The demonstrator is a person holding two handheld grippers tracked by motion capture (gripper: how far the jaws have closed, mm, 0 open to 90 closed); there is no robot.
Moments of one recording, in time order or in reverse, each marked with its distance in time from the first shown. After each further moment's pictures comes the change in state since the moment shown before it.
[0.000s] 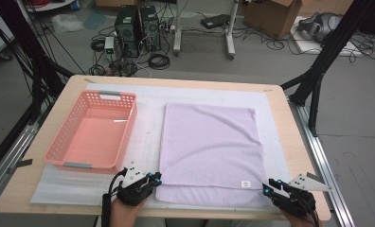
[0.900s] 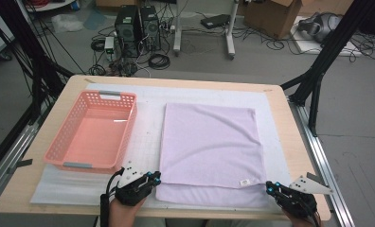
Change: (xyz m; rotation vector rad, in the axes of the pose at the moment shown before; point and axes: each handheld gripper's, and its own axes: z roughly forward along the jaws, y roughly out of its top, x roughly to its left) left arm 0.001 0.003 -0.004 -0.028 -0.021 -0.020; right arm 0.000 -0.001 -0.005 -0.046 -0.011 -0.022
